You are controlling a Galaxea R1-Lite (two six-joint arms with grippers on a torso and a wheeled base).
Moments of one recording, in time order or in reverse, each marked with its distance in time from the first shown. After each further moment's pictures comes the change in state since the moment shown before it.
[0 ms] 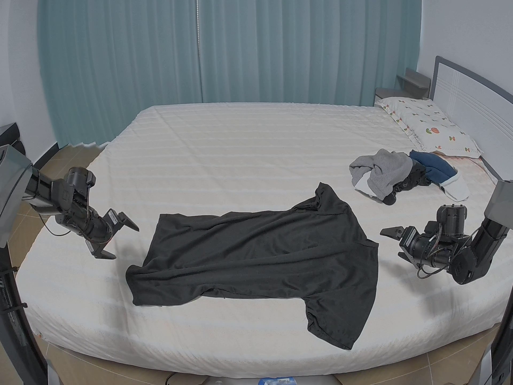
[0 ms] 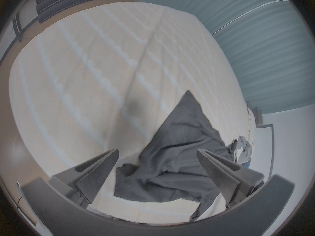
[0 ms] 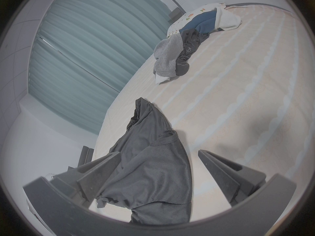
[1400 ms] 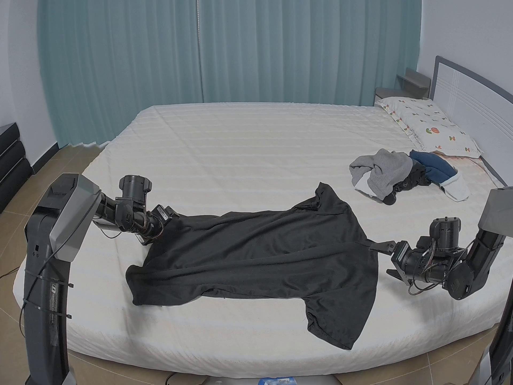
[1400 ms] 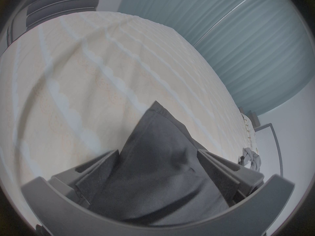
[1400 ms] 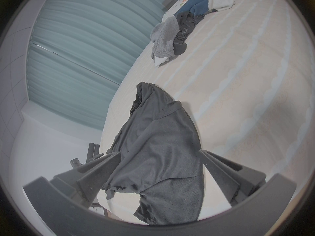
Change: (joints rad) left arm -0.166 0.388 -0.316 -0.332 0.215 -0.088; right arm 0.074 0.005 0.118 -0.077 0.025 0.100
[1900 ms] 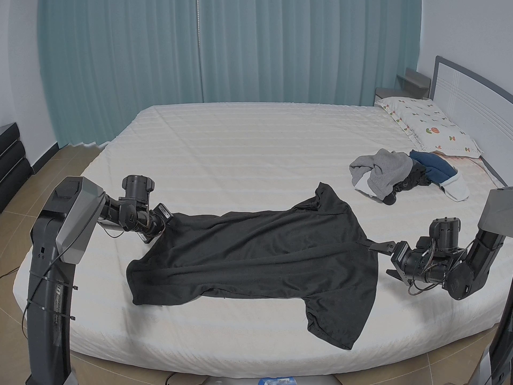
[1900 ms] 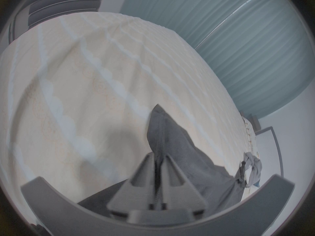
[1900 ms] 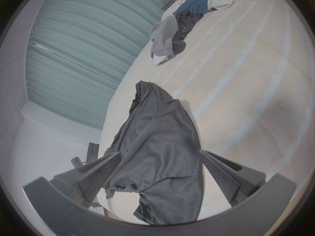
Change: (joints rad) left arm -0.003 0.036 -0.079 0.003 0.053 -0.054; right arm 0.000 -0.003 -0.002 0.001 0.000 0.000
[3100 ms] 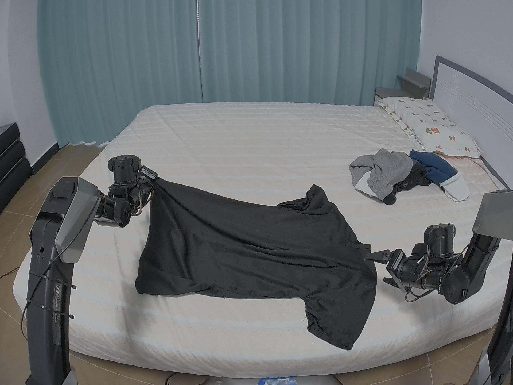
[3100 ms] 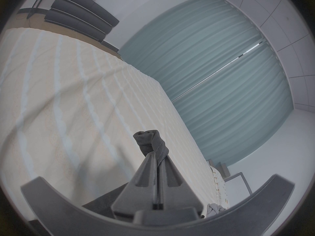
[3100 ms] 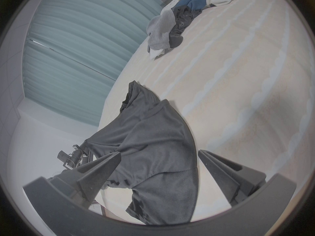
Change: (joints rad) left arm 0.036 0.019 -0.046 -0.451 0.117 -0.169; right arm 0.033 0.040 0.016 0.013 -0.011 -0.024
